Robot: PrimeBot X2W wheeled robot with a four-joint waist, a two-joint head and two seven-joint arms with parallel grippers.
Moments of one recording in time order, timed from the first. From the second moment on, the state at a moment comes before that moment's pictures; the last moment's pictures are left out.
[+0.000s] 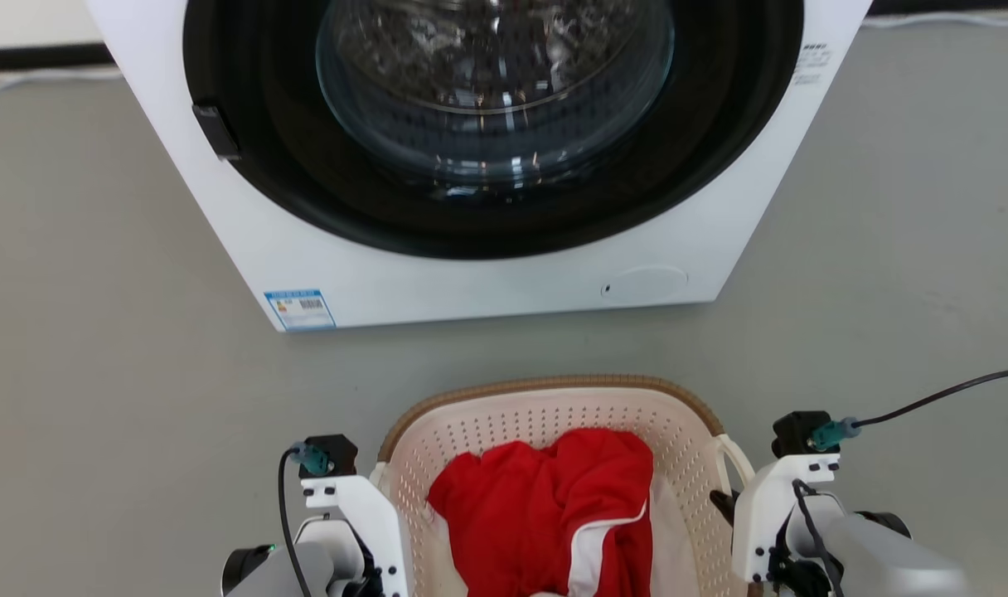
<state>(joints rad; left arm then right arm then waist) -0.61 0.03 -1.06 1.30 -1.21 -0.04 0.04 -0.65 -0.23 1.26 1.10 1.39 0.12 0.07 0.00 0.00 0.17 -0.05</state>
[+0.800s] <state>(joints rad) -0.81 0.03 -1.08 1.24 -1.20 0.04 -0.11 -0.81 -0.32 1.26 1.02 1.40 0.12 -0.08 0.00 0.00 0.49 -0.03</state>
